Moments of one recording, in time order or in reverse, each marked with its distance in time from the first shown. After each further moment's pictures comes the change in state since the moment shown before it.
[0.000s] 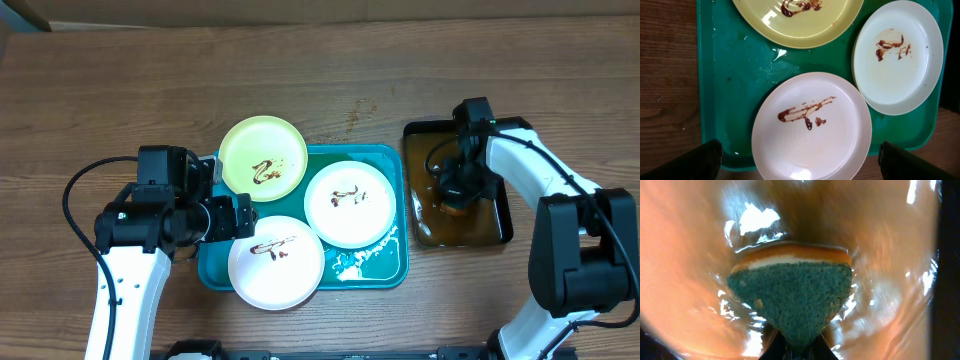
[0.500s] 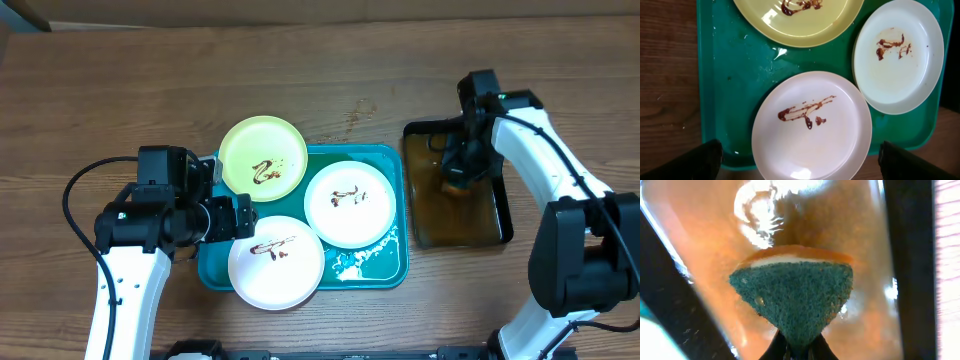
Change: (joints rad) left arm 0.000 0.001 0.000 -0.004 -0.001 0.000; right arm 0.000 0.003 0.141 -0.073 -0.003 -0.001
